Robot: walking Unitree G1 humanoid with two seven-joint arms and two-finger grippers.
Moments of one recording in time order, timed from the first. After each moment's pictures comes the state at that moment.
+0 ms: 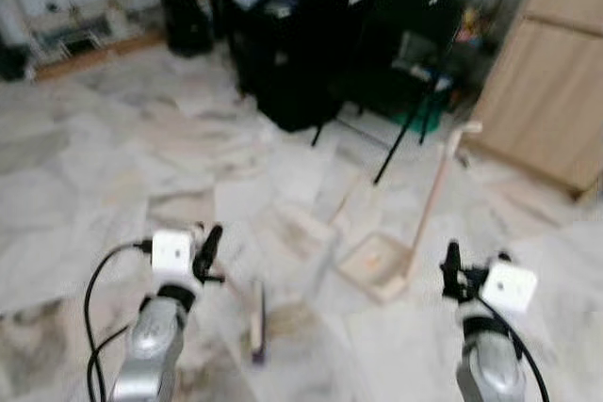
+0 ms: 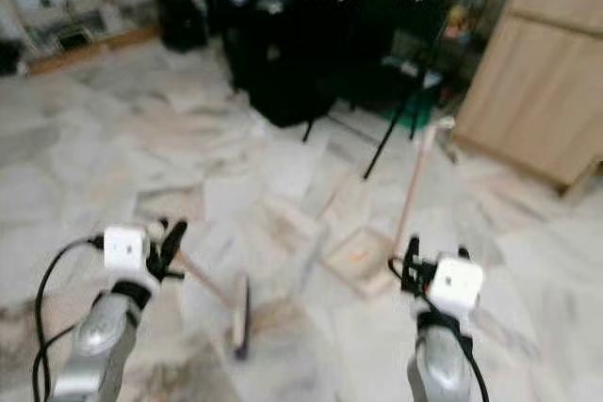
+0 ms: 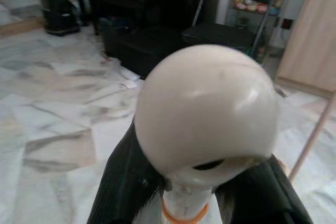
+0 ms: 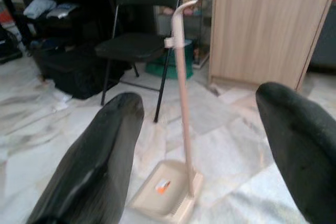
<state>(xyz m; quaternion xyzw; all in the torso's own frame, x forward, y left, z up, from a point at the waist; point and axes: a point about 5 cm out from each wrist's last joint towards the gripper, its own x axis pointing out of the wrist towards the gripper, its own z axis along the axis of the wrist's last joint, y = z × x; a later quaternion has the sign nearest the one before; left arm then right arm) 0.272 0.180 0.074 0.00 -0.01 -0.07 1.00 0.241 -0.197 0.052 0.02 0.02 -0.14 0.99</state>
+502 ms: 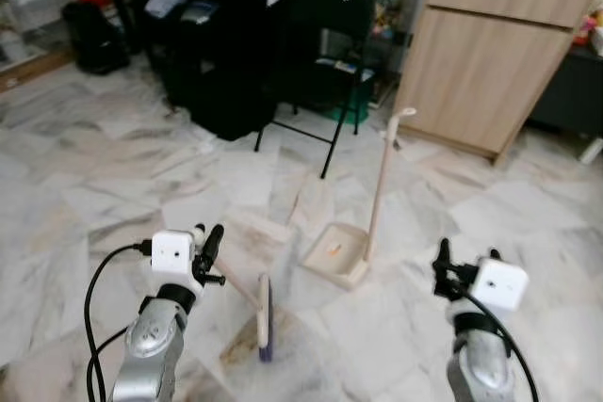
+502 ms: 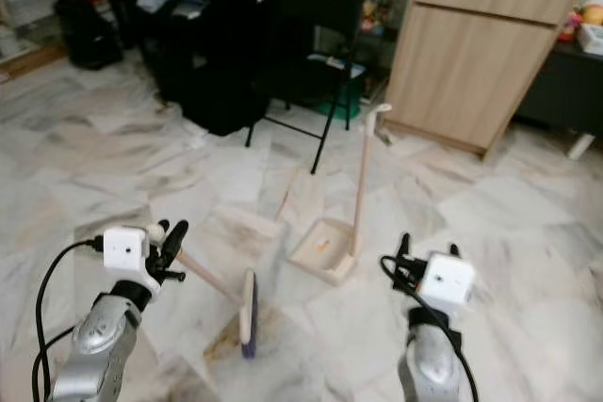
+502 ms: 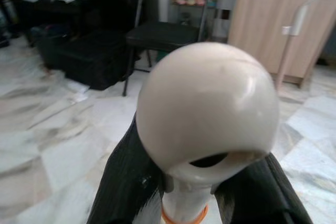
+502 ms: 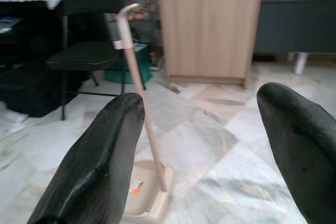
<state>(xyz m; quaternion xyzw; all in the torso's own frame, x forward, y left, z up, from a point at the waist) 0.273 0.176 0.077 0.00 -0.01 -0.08 1.00 0.241 -0.199 0.053 0.01 0.01 -0.14 0.99</state>
